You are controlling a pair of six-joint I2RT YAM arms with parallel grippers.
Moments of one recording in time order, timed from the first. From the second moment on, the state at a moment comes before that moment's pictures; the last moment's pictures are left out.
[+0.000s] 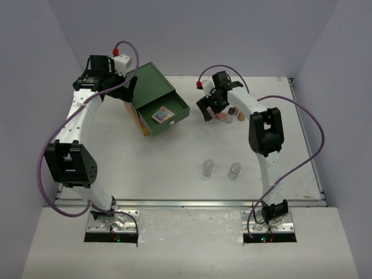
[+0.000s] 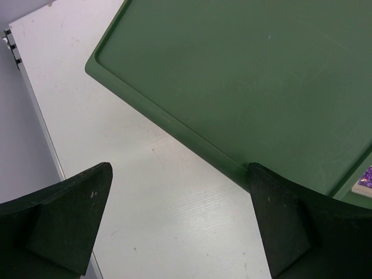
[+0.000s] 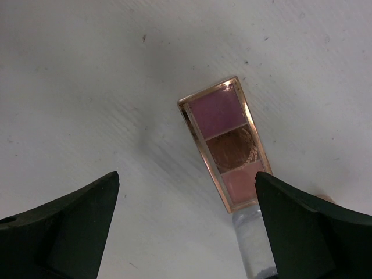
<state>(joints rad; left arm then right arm) 0.03 1.66 1.66 -0.73 0.13 0.32 0.31 2.31 1.94 -0.71 -0.19 -0.39</state>
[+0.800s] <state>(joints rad) 0.03 1.68 1.65 -0.69 0.13 0.32 0.30 2.44 2.00 -0.63 -0.14 -0.38</state>
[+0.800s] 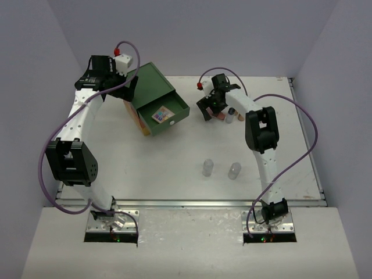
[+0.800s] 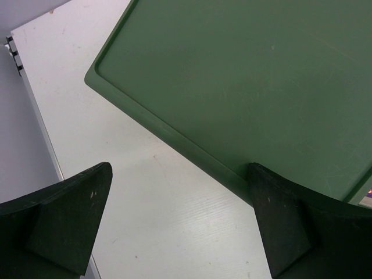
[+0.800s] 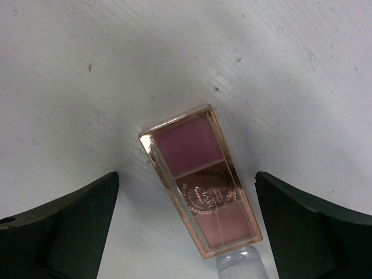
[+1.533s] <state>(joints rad) 0.03 1.69 1.65 -0.67 0.11 0.33 0.31 2.43 1.99 -0.64 -0.19 -0.36</state>
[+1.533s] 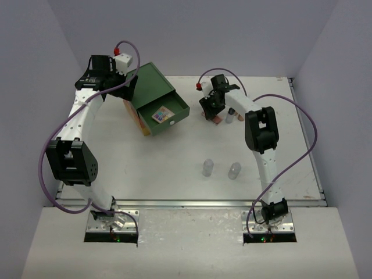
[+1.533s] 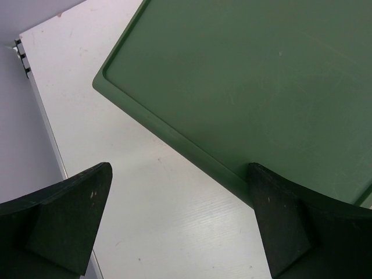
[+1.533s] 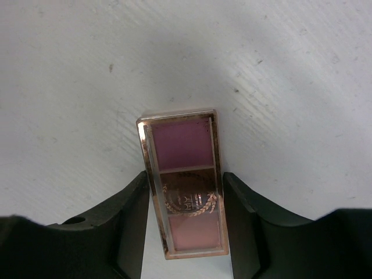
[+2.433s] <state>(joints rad) 0.03 1.69 1.65 -0.67 0.12 0.32 0.49 1.92 2.04 -0.36 -0.37 -0.66</state>
